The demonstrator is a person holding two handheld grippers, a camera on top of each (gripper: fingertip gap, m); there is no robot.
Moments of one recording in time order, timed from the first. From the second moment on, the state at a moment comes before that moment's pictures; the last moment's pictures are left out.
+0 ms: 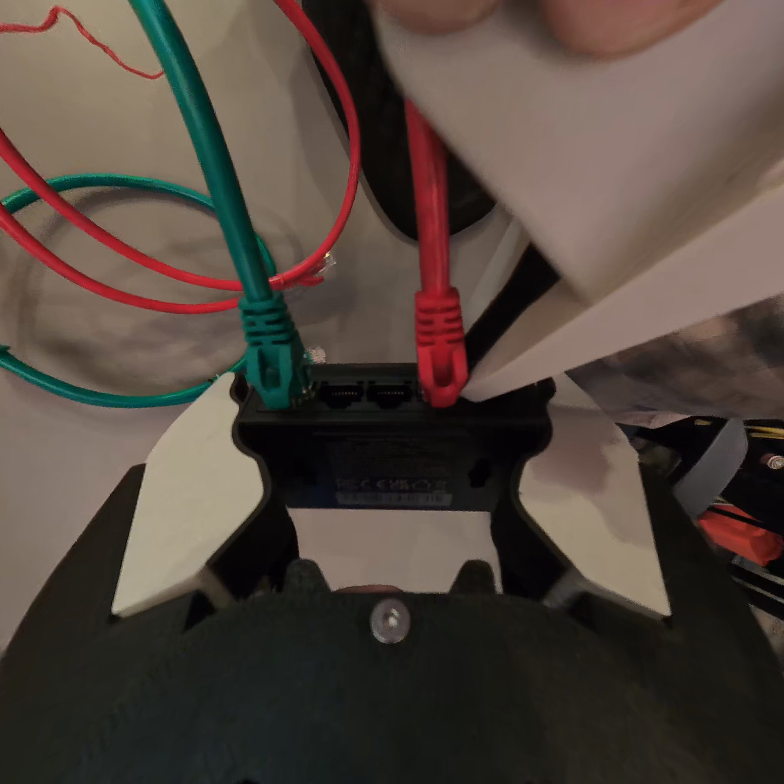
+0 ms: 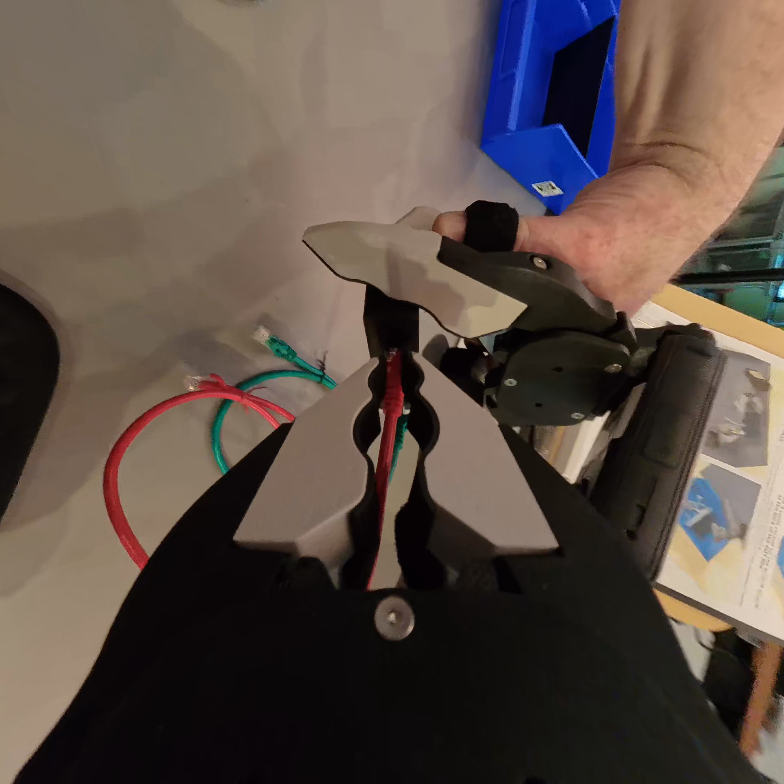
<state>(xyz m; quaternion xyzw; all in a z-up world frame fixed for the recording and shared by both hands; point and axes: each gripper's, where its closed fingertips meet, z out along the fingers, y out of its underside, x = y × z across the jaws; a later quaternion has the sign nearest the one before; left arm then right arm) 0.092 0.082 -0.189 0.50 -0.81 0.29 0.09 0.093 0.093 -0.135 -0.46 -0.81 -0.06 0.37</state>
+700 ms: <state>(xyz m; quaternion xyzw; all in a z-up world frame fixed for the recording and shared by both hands) 0.098 0.080 -0.194 0.52 -0.80 0.29 0.10 0.097 0.094 -0.138 -0.48 -0.80 -0.04 0.36</state>
